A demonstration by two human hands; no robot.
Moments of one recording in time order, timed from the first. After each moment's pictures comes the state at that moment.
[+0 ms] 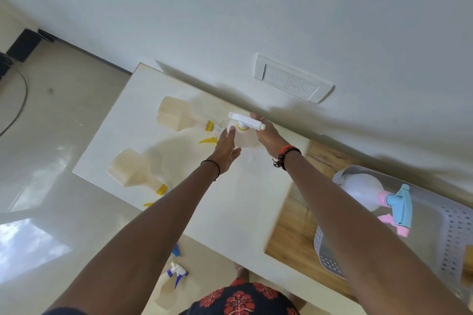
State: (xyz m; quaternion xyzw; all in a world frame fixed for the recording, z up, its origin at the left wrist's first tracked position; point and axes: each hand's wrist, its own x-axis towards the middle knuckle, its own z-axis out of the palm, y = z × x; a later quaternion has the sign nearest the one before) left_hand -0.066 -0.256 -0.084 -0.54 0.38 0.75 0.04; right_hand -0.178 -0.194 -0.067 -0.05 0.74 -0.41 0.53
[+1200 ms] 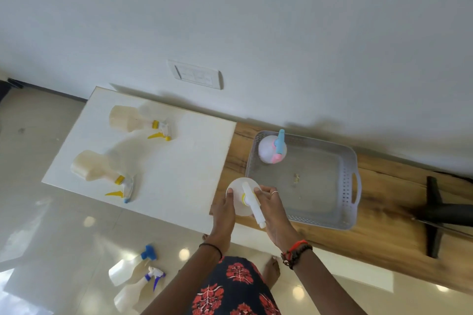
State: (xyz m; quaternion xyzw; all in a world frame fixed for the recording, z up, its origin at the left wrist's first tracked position) left_hand 0.004 0.053 0.045 -0.55 0.49 0.67 0.05; right_hand -0.072 0.131 0.046 0.23 0.67 -0.55 0.45
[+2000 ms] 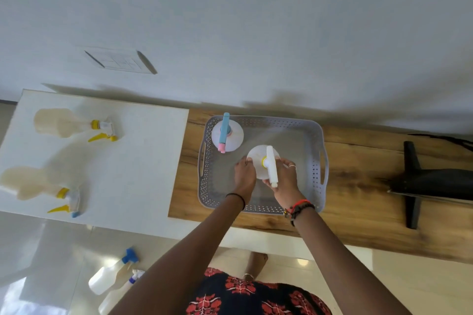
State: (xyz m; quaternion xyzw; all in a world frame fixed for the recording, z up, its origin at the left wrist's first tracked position) left_hand -0.157 0.143 -0.054 -0.49 0.60 0.63 0.09; right_hand -0.194 0.220 -0.040 0.38 0.61 -0.61 0.33
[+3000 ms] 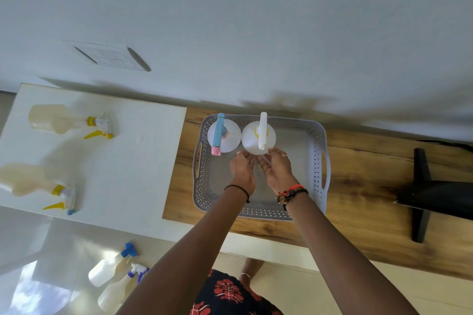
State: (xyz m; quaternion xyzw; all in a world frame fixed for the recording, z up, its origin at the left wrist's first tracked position) left_hand -0.196 0.137 -0.062 -0.59 0.25 0.77 -0.05; right_hand -0.235 0.196 -0.056 0.42 0.48 -0.70 0.34
